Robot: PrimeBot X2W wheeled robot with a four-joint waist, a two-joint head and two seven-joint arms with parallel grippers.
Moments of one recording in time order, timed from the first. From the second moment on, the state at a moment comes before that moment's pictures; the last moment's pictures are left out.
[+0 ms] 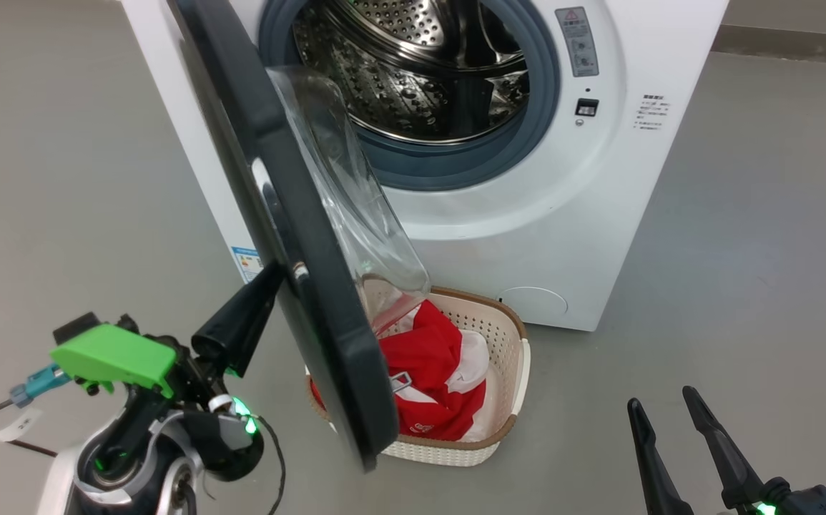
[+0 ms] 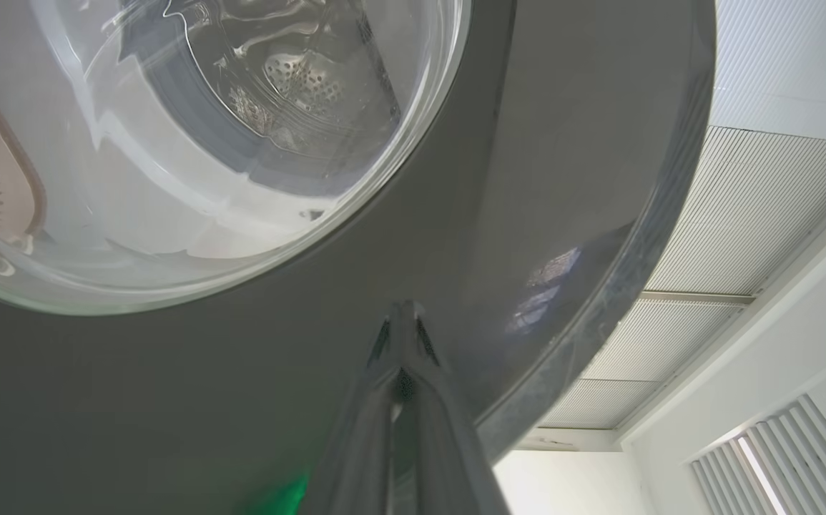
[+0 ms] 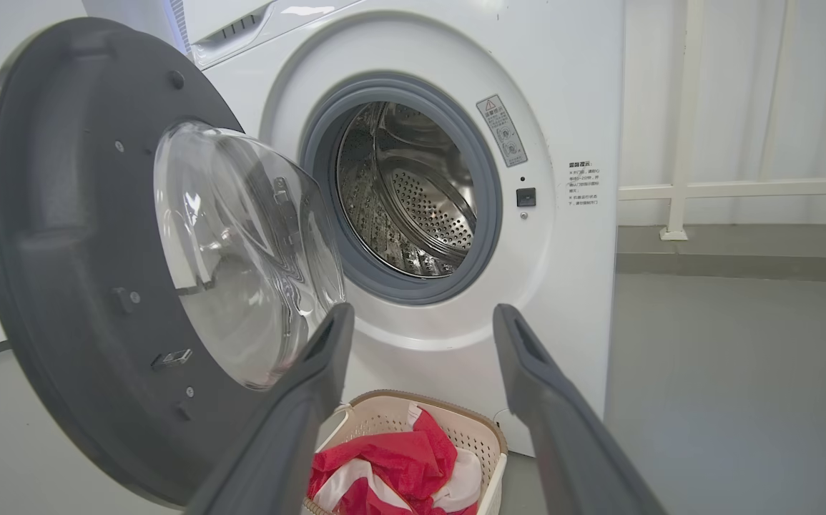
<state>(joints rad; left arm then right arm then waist) -0.25 0.04 -0.13 -0.20 -1.80 0.42 0.38 0.22 -0.04 0.05 -0.20 0.22 0.13 -0.25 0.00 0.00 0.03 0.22</state>
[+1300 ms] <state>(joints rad) -0.45 0.04 -0.26 -0.04 -1.86 0.25 0.24 0.18 -0.04 0.06 -0.20 0.19 0.13 -0.25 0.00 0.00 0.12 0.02</state>
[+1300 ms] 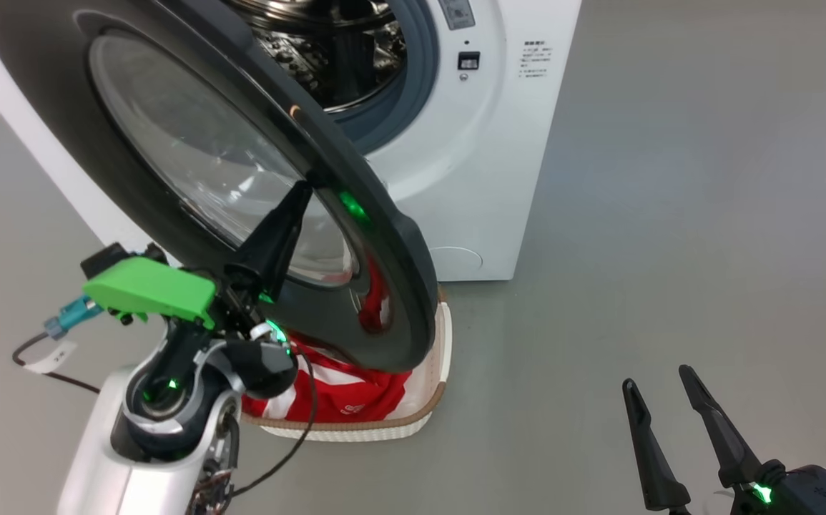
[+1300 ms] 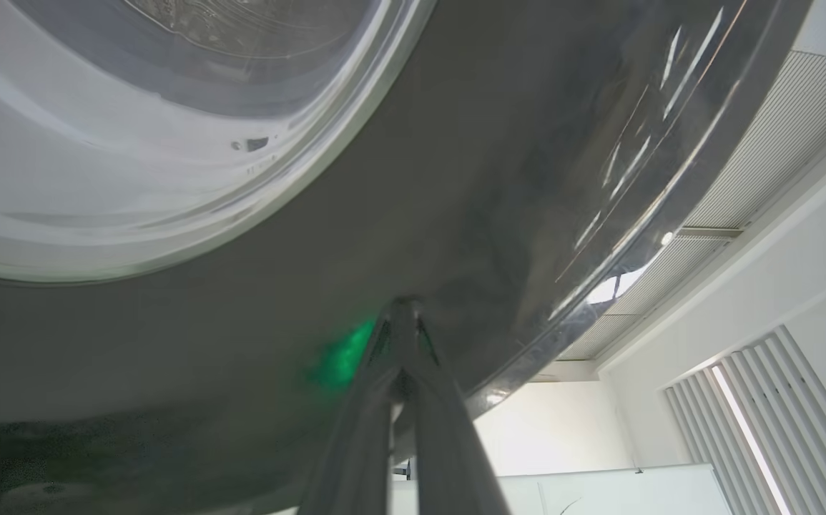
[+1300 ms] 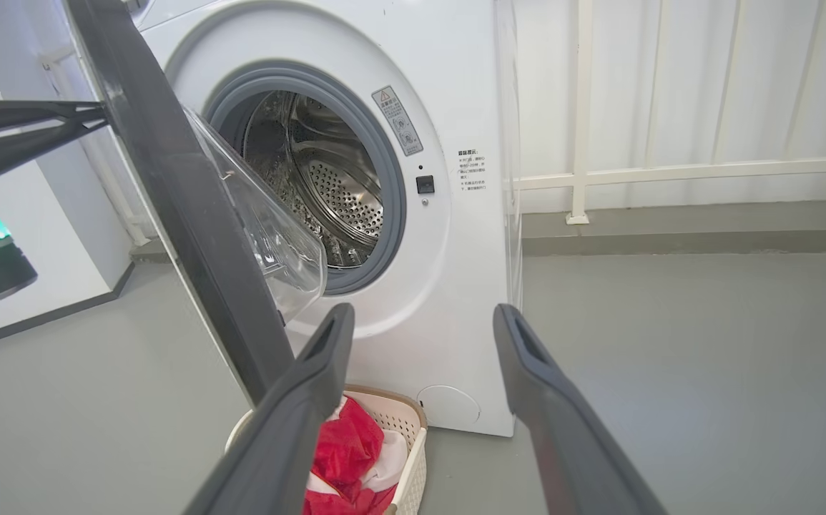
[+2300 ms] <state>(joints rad) -0.77 0.03 -0.28 0.27 -1.96 0.10 0.17 0.12 -0.04 0.06 -0.21 0.19 0.13 -0.25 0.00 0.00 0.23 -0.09</state>
